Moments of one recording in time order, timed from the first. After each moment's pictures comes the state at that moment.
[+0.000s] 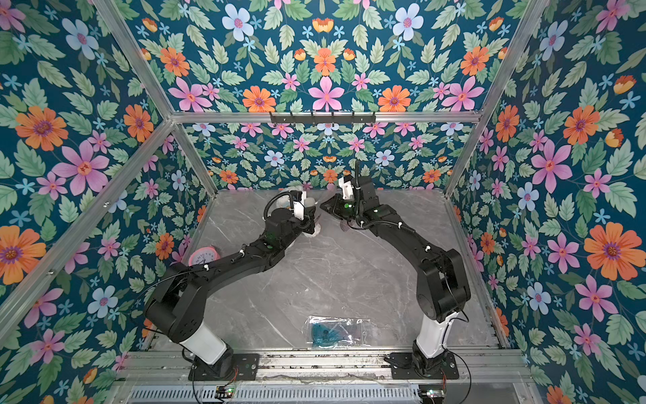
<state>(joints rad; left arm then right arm) -0.62 1.64 1.03 0.46 -0.09 -0.21 0.44 1.80 1.52 -0.18 -0.55 0.82</state>
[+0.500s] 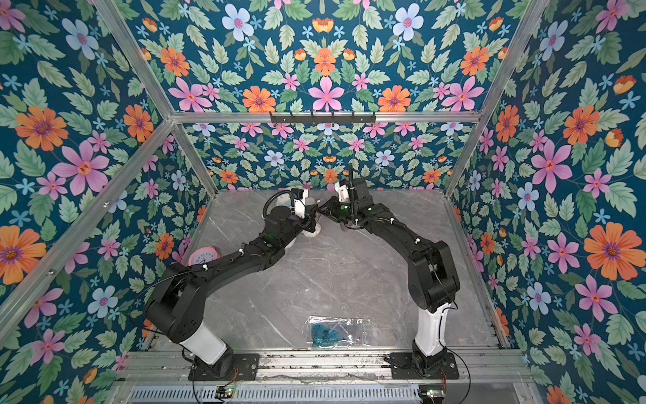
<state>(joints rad) -0.62 1.63 1.04 0.46 -0.04 -0.18 0.45 1.89 1.56 -0.20 -0.57 0.82</state>
